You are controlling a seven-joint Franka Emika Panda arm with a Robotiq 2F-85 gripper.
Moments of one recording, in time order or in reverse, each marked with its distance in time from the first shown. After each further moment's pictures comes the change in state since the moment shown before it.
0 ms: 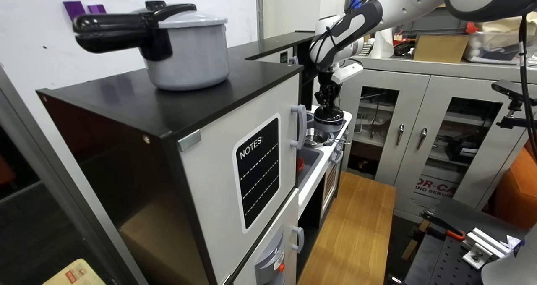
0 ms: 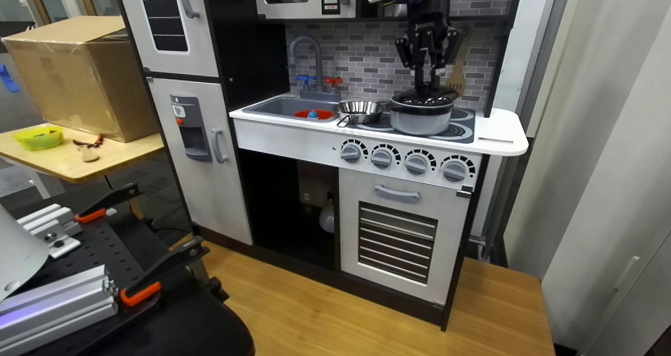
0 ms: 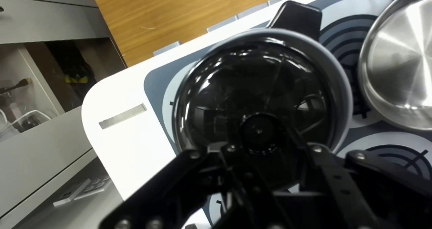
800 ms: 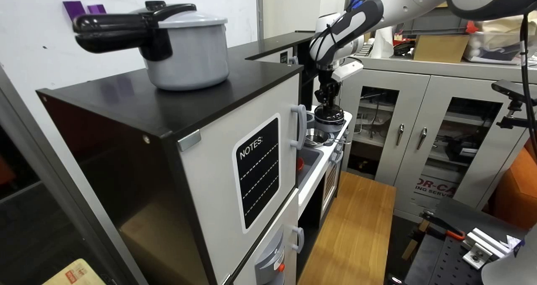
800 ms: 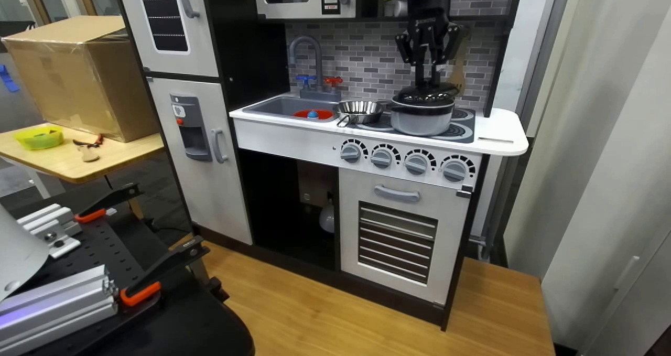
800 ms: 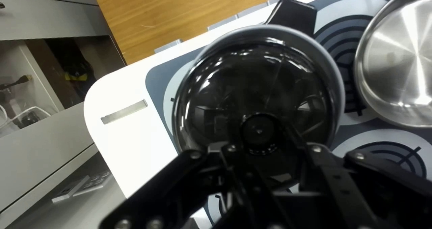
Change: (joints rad) arm -0.004 -0.008 0.005 0.007 0.000 -0.011 -0.012
